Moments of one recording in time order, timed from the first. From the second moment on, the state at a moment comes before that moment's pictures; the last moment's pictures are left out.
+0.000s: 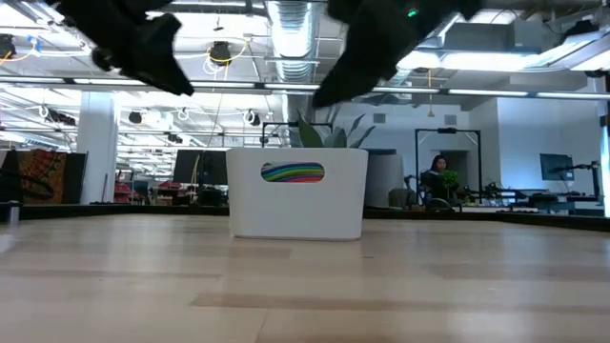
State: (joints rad) left arm -0.40 1.14 0.74 -0.51 -1.14 -0.67; right arm 0.11 1.64 1.13 -0.22 0.15 -0.02
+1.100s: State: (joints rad) left arm -0.21 0.49 0.16 0.46 -0.55 0.00; right arm 0.02 0.44 0.20 0.42 -0.03 0.11
